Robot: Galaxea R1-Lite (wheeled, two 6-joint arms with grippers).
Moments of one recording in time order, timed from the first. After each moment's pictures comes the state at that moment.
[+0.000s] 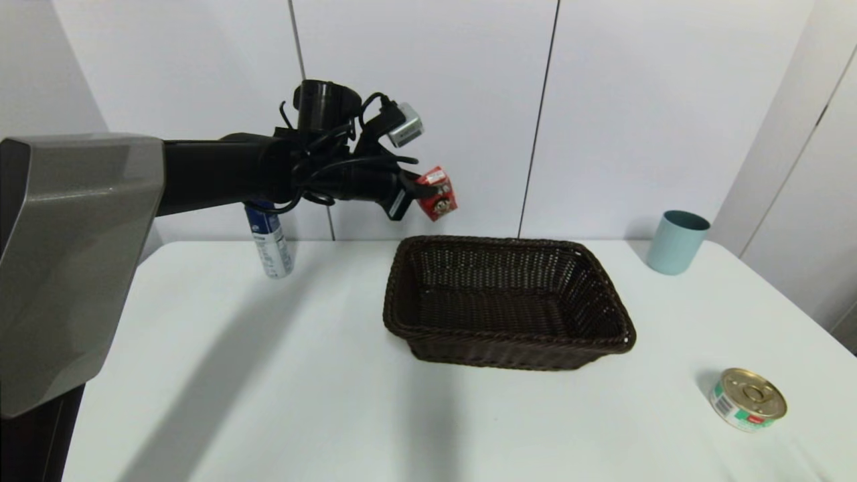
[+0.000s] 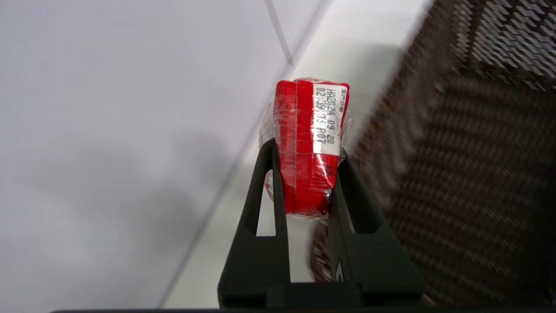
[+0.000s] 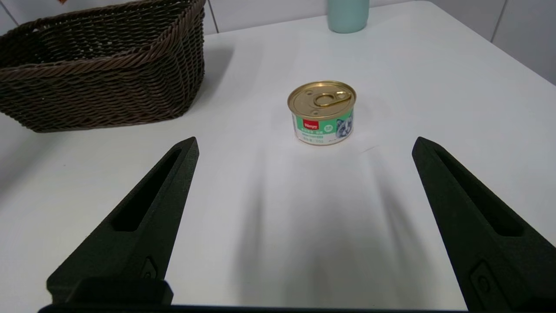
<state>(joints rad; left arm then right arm) -0.43 2.22 -1.99 0.14 -0.50 0.55 0.00 0.00 0.00 0.02 -0.02 0.14</state>
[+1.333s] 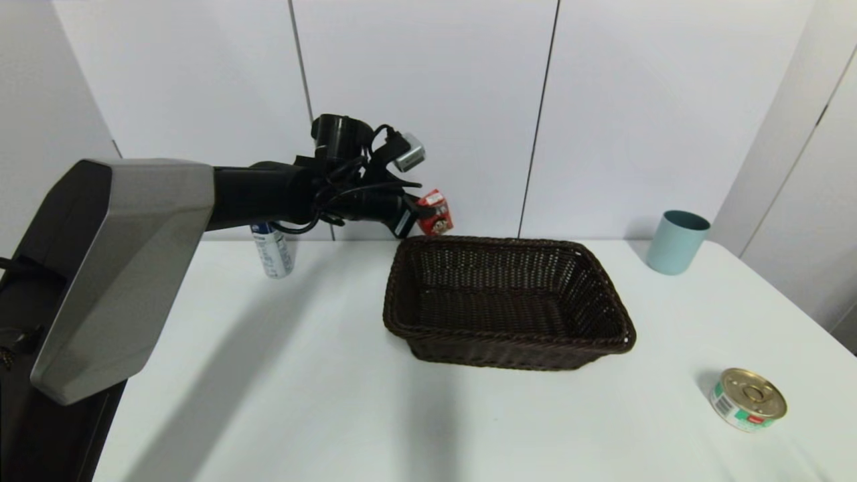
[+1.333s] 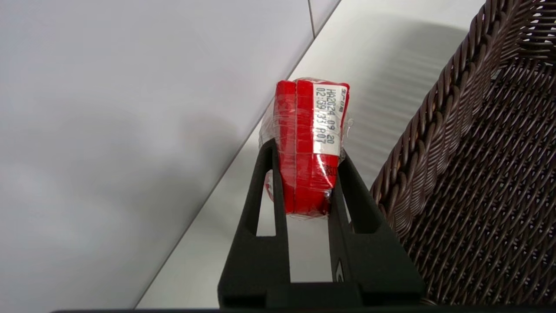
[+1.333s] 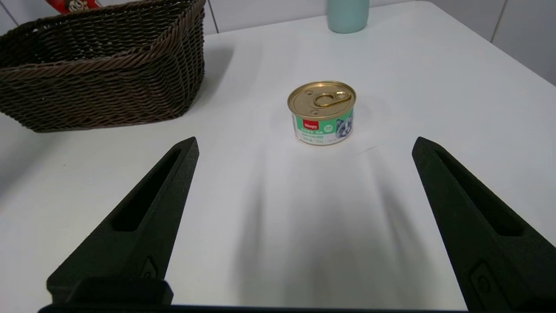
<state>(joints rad) -0.43 2.31 -1.98 0.10 -0.46 0.49 0.00 0.00 0.00 0.01 -0.02 0.14</state>
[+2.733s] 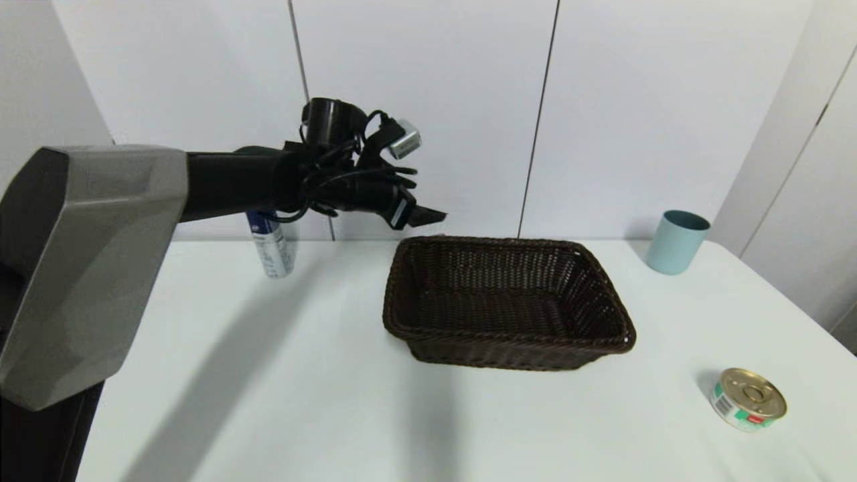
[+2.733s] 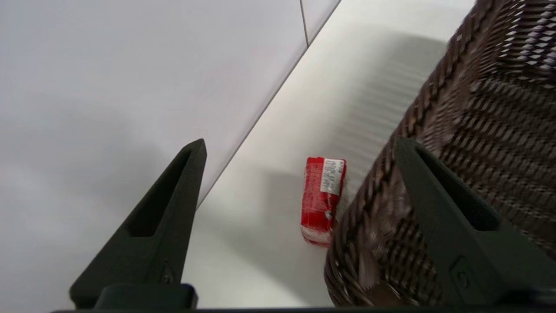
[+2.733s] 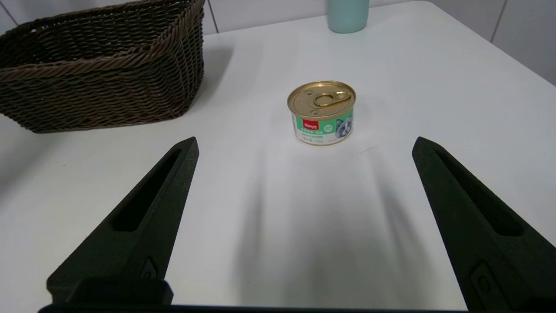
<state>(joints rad) -0.42 2.26 -1.98 0.14 -0.46 0.47 0.00 0.00 0.00 0.02 -0.02 0.14</state>
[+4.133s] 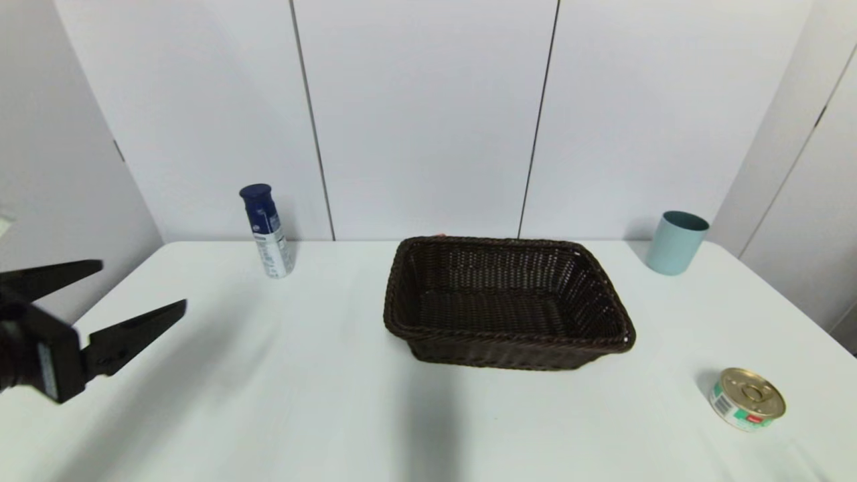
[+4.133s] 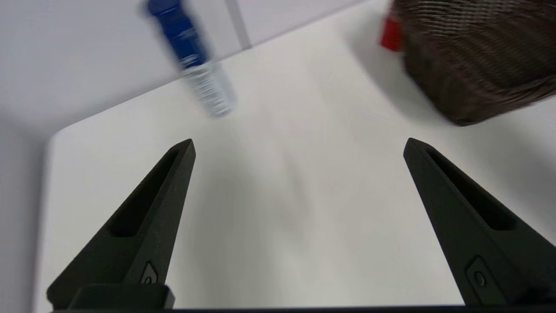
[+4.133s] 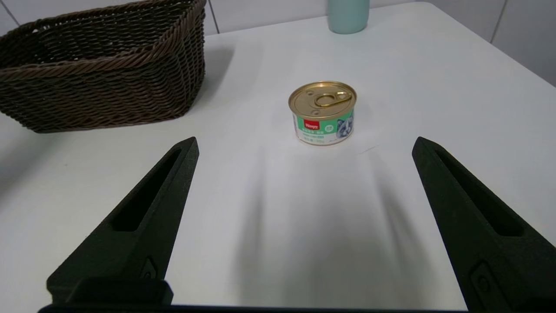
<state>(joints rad) -0.19 0.98 -0.62 -0.10 -0.09 0.24 0.00 0.00 0.00 0.02 -0.02 0.14</state>
